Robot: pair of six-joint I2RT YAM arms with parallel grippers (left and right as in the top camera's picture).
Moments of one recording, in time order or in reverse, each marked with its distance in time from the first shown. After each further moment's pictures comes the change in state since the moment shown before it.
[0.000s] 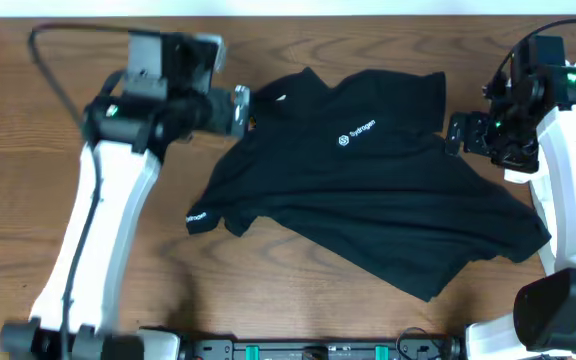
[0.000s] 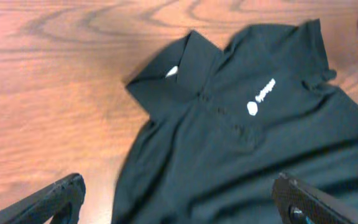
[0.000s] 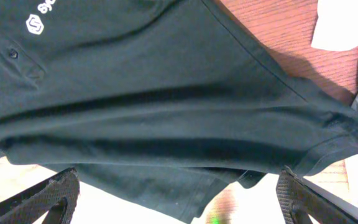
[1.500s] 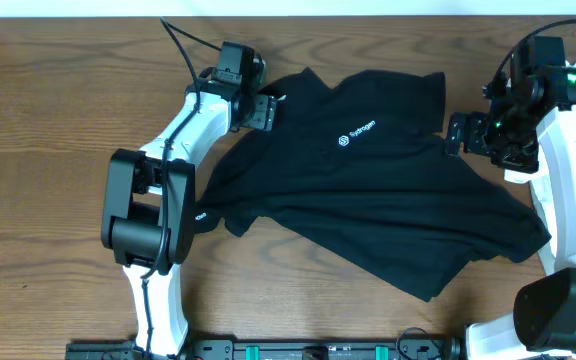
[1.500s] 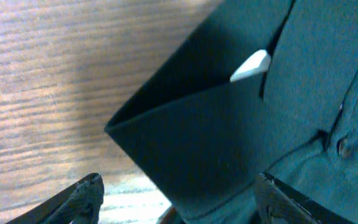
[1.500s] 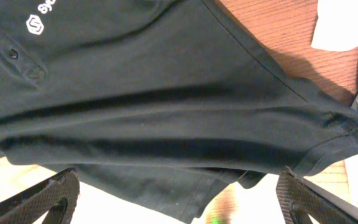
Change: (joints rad) left arm -0.072 0.581 0.003 0.383 -0.188 -0.035; right arm 0.000 0.000 0.000 0.000 0.000 0.000
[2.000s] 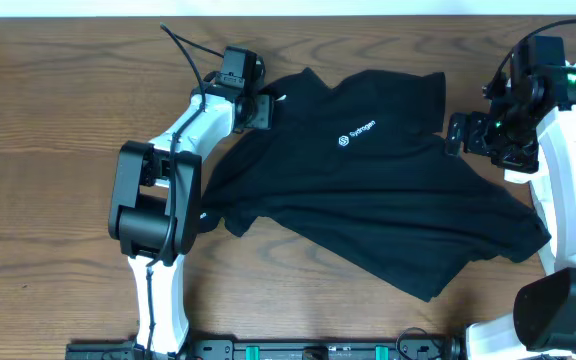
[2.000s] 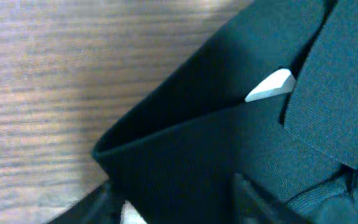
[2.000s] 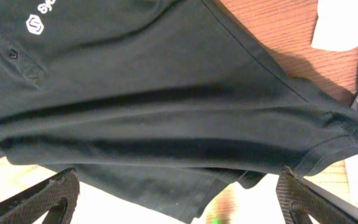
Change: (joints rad) left arm 0.000 0.060 0.000 0.073 0.000 -0.081; right arm 0.000 0.000 0.000 0.000 0.000 0.000
